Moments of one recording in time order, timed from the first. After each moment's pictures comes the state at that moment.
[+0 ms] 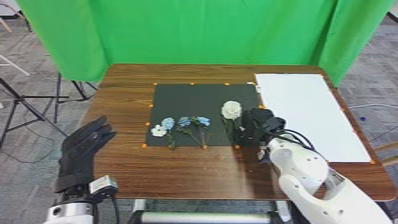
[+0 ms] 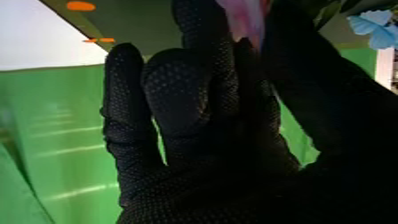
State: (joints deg) left arm 134.9 -57.7 -88.1 -128.1 53.2 29.7 25.2; right arm -89.0 -52.7 61.2 -109.0 -142.7 -9.6 19.3
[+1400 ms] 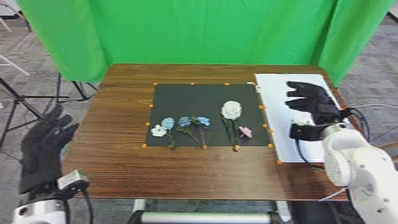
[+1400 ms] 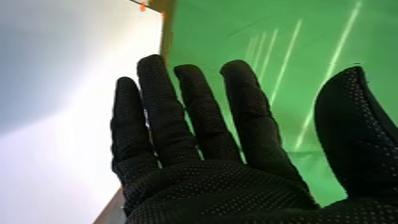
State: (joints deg) left arm 137.6 -52.1 -96.1 -126.0 42.4 32.9 33.7; right arm -96.2 -48.5 82.6 -107.0 -64.0 16.3 10.7
